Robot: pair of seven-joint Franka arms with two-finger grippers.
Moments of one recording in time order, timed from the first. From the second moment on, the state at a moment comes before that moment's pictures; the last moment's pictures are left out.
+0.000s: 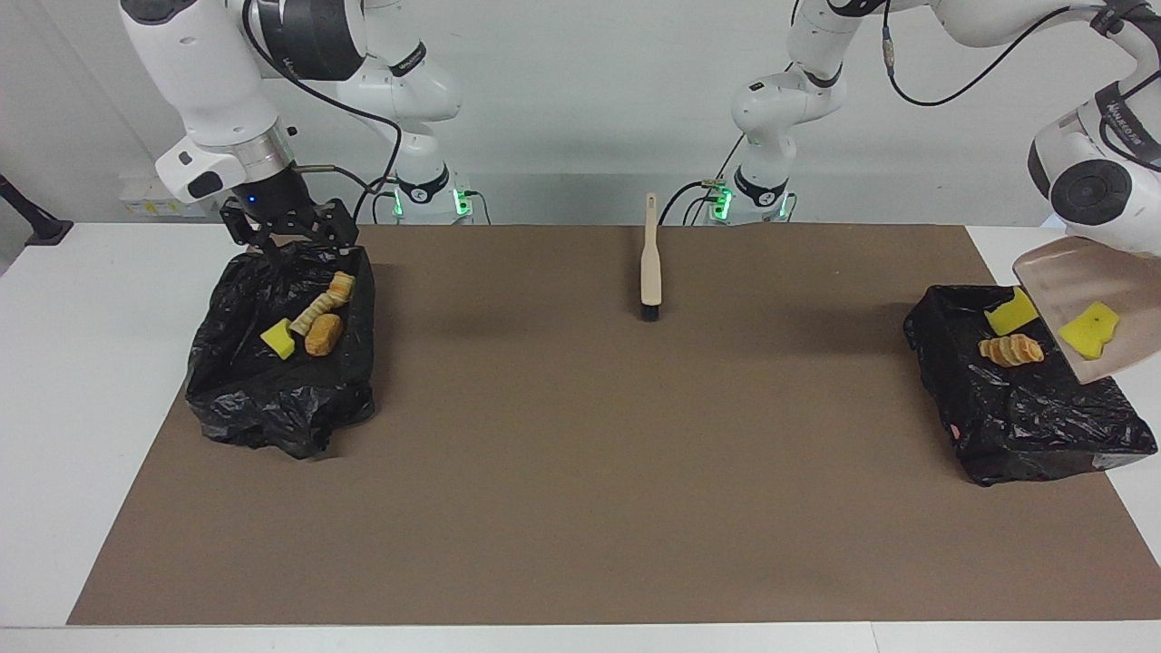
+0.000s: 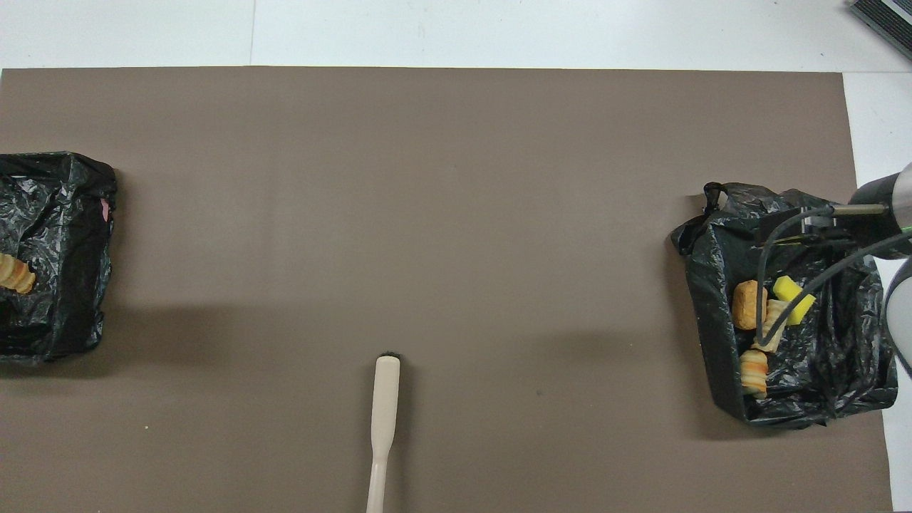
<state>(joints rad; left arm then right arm) 0.28 0.14 -0.04 -1.75 1.30 1.84 1.45 -0.04 -0.04 0.04 -1.70 0.01 1.68 0.05</state>
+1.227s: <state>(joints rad) 0.08 0.09 -0.04 -1.92 1.49 1.60 1.29 -0.04 -0.04 0.04 -1.70 0.01 1.68 0.05</state>
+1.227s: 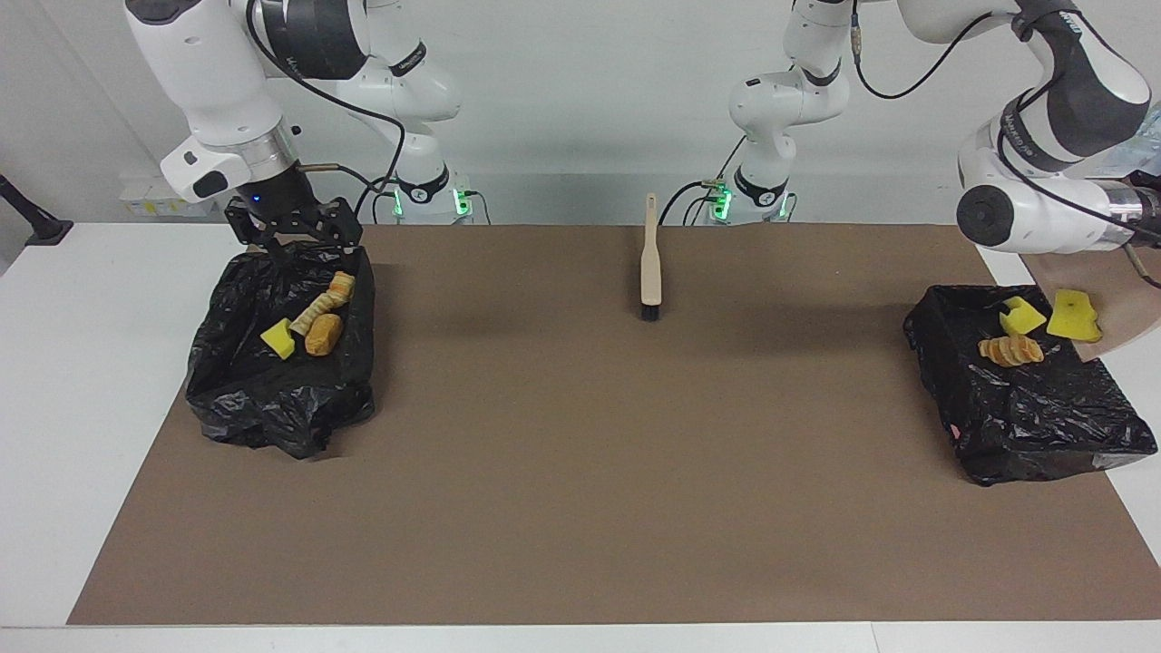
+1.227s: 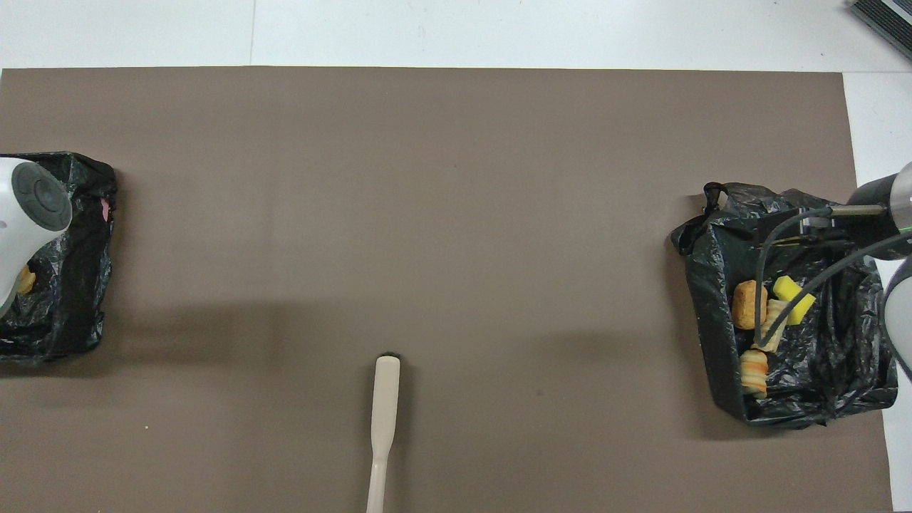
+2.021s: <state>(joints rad) 0.08 0.03 -0.04 -1.91 1.54 1.57 1.27 -0.04 -0.04 0.04 -1.70 0.01 1.68 0.05</state>
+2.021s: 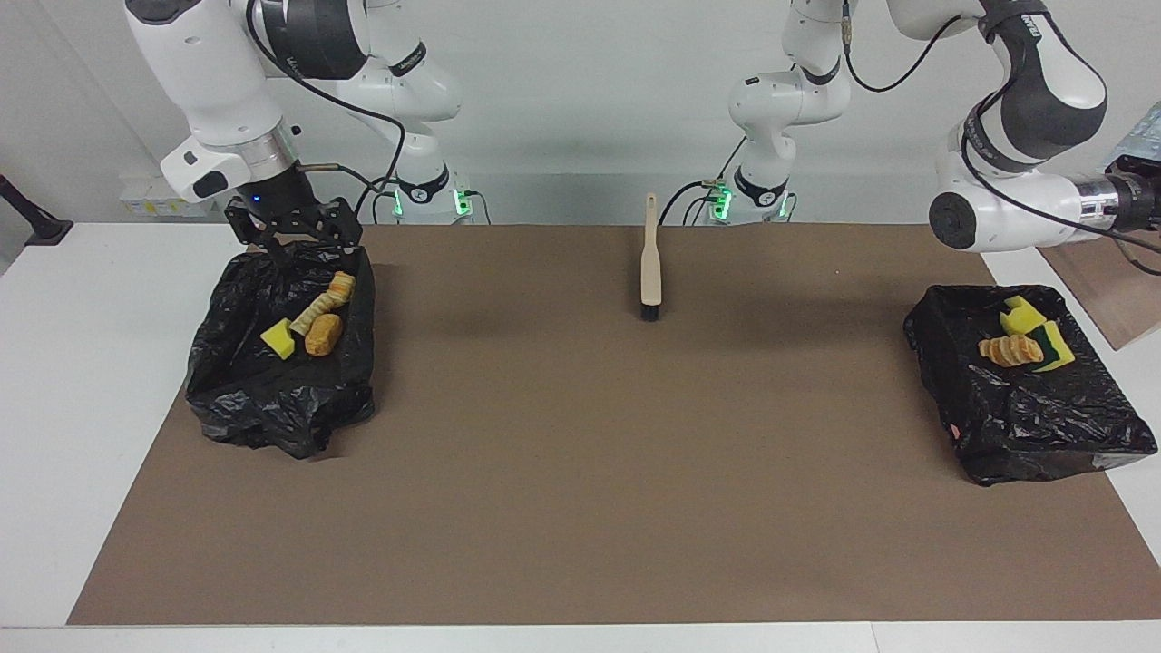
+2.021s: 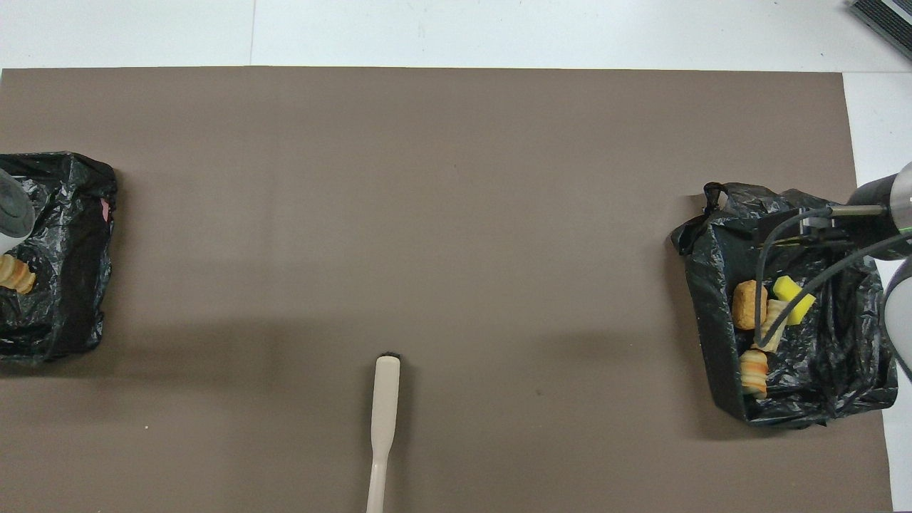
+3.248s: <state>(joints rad) -0.20 0.13 -0.06 -1.79 0.40 1.67 0.79 -0.04 -0.04 0.04 -1.70 0.01 1.68 0.05</state>
